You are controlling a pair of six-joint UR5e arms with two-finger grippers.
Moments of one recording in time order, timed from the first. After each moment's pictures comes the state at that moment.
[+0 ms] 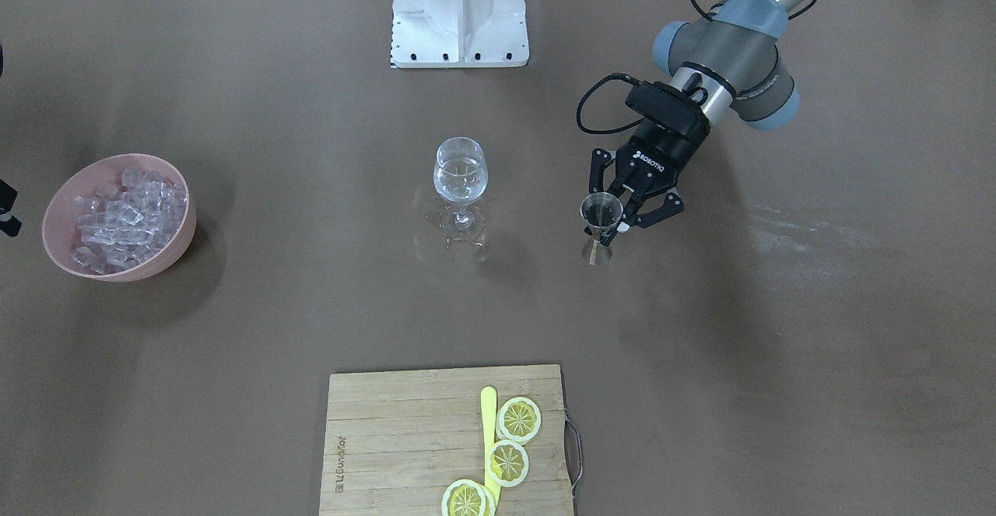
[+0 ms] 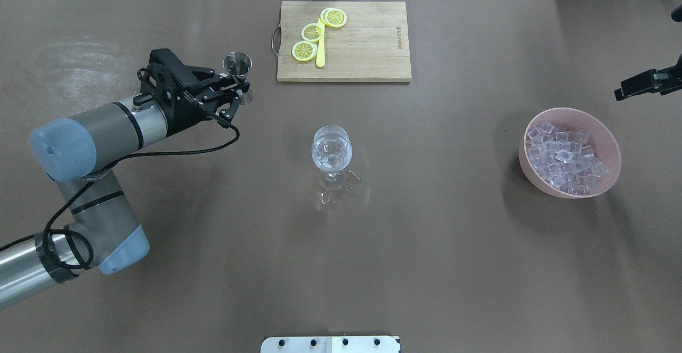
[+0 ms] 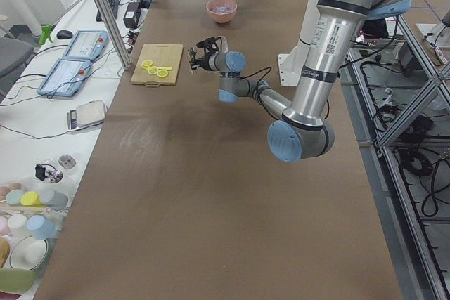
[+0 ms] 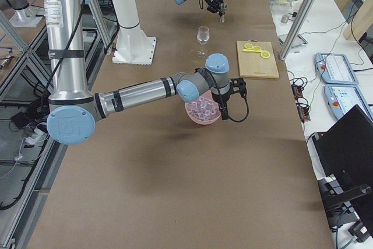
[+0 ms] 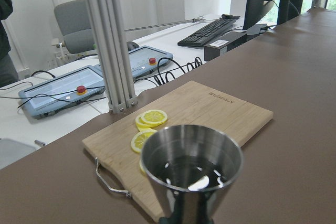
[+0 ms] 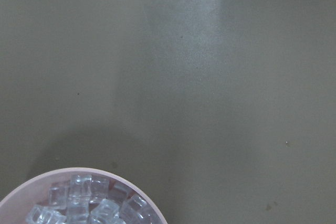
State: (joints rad) left arm -0.62 -1.93 -1.62 -2.81 -1.46 -0.34; right arm 1.22 -1.53 1.81 -1.27 2.20 0.51
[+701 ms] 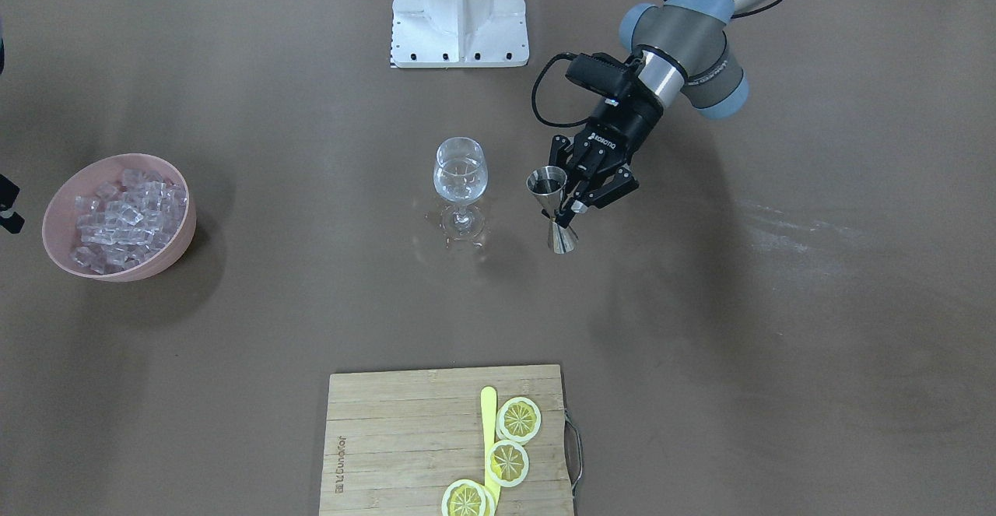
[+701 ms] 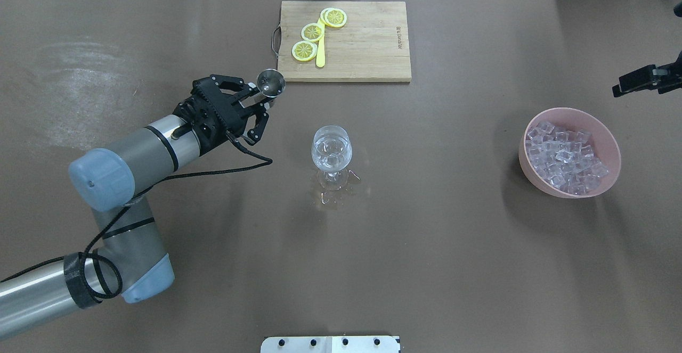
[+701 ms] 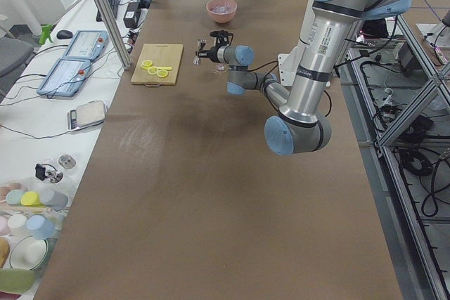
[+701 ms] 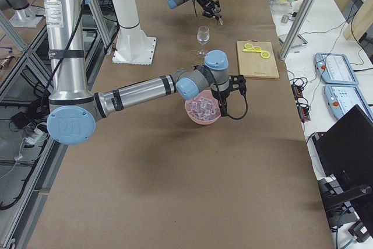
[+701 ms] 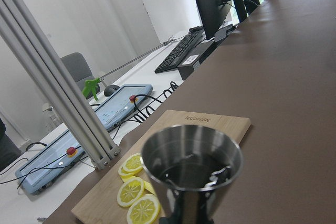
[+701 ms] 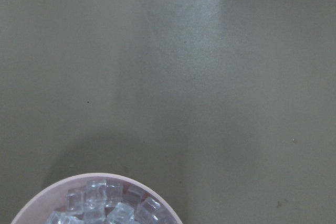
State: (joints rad) left arm -0.50 -1.98 -1.63 -2.80 -1.29 -0.09; right arm 1.22 -1.53 1.84 -1.27 2.22 0.56
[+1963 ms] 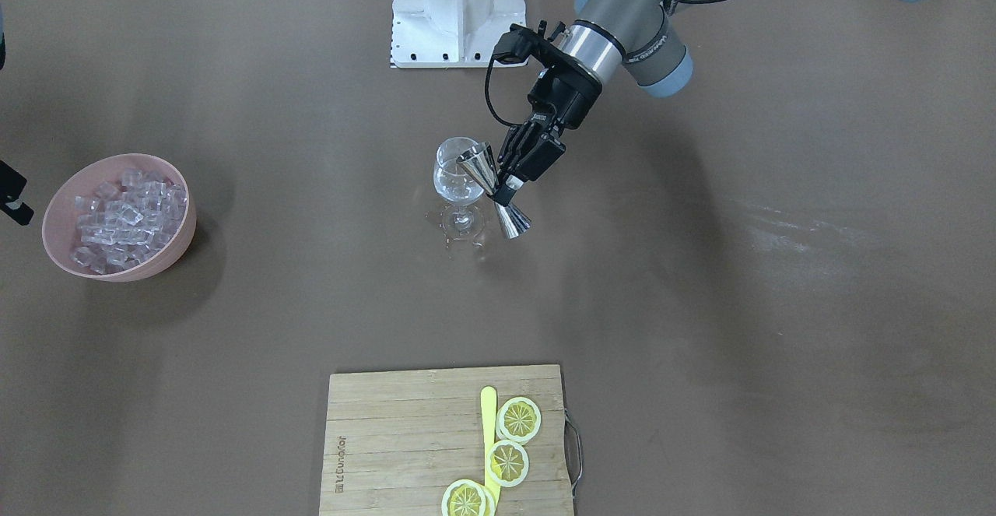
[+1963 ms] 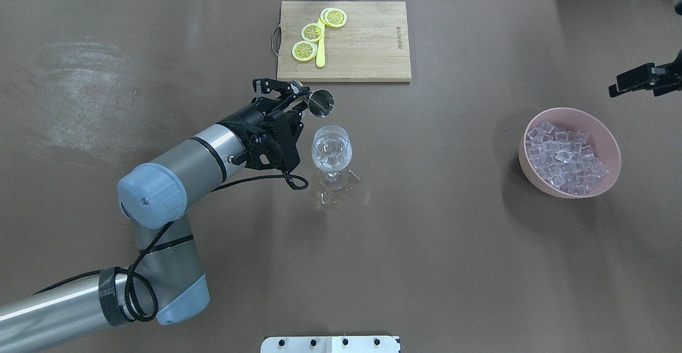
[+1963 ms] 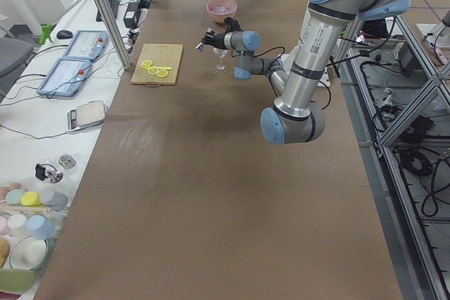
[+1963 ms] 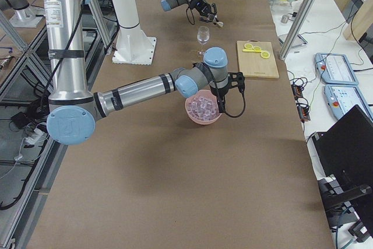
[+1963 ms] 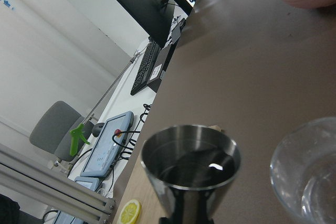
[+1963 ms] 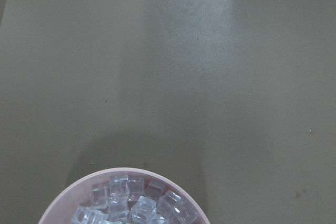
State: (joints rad) left arm -0.44 -2.08 -1.65 -2.68 -1.19 0.46; right arm 1.22 -1.53 1.85 -1.27 2.25 0.60
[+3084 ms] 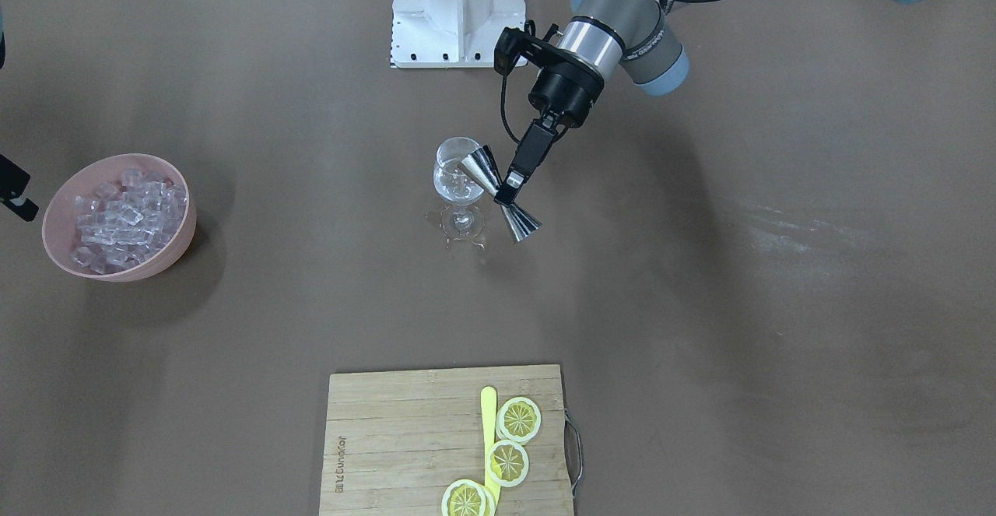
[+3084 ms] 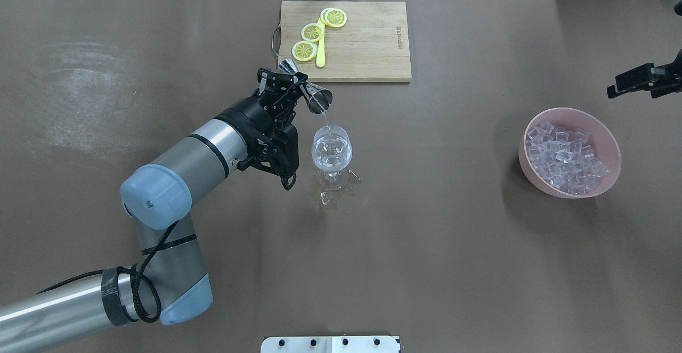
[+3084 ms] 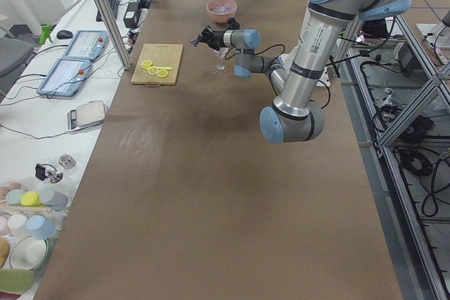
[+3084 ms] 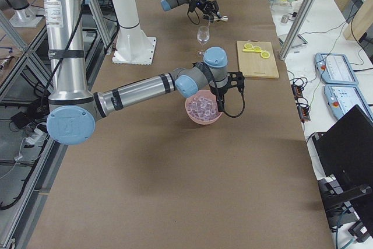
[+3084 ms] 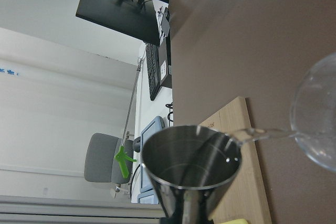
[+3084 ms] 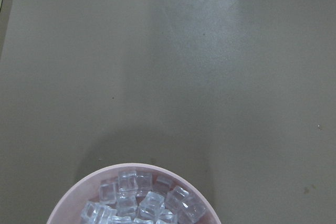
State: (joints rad) left arm -0.44 -2.09 -1.65 -2.67 -1.10 0.82; right arm 1.22 -1.53 1.86 -1.27 2.27 0.62
